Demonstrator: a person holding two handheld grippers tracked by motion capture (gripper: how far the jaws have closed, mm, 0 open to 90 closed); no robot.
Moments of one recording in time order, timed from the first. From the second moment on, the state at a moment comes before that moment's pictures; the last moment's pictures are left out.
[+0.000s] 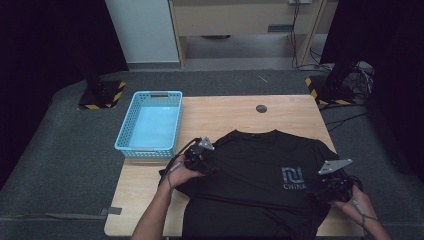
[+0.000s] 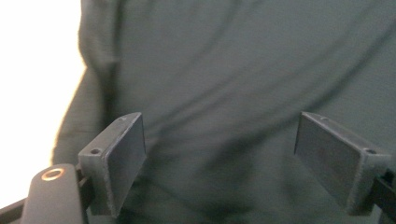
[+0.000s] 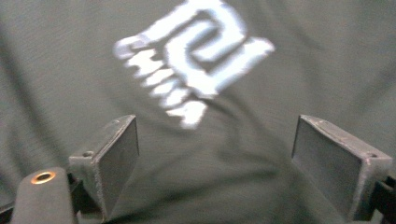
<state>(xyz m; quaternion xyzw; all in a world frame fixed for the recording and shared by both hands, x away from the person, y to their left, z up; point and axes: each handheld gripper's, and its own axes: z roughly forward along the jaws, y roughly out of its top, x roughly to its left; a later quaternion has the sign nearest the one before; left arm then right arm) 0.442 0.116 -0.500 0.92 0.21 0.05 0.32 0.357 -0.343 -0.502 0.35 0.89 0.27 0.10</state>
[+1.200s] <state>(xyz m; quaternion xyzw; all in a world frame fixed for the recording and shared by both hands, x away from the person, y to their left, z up) 0.444 0.129 -0.518 0.91 0.26 0.11 0.30 0.418 -0.345 -0.516 0.44 0.86 0.23 0.10</state>
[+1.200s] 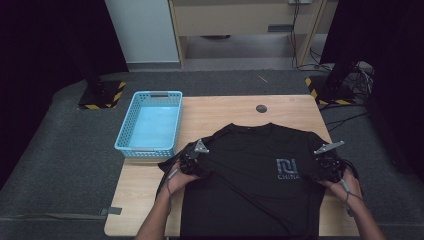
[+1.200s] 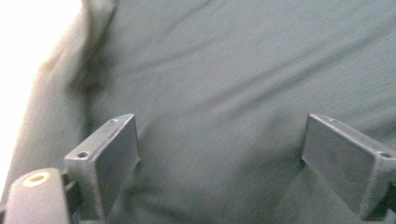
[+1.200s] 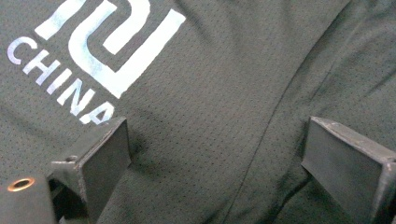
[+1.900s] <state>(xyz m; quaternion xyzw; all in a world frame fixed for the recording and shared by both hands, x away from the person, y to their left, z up) 0.476 0.126 -0.512 0.88 0.33 0.11 0.32 0.418 -0.343 -0.514 0.46 0.85 0.23 0.10</state>
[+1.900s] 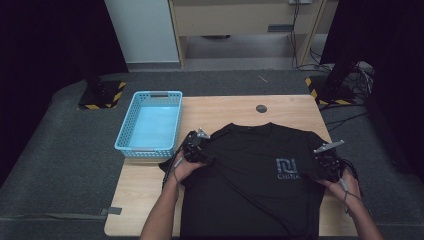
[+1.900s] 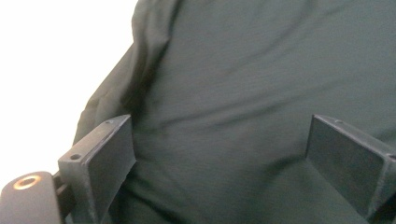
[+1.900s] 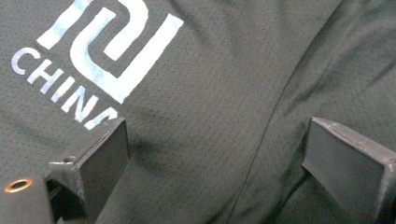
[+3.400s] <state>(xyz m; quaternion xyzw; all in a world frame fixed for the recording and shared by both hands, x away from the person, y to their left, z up) 0.420 0.144 -0.530 0.85 0.41 0.14 0.30 0.423 -0.331 -0.522 0.49 0.83 0.23 0.13</state>
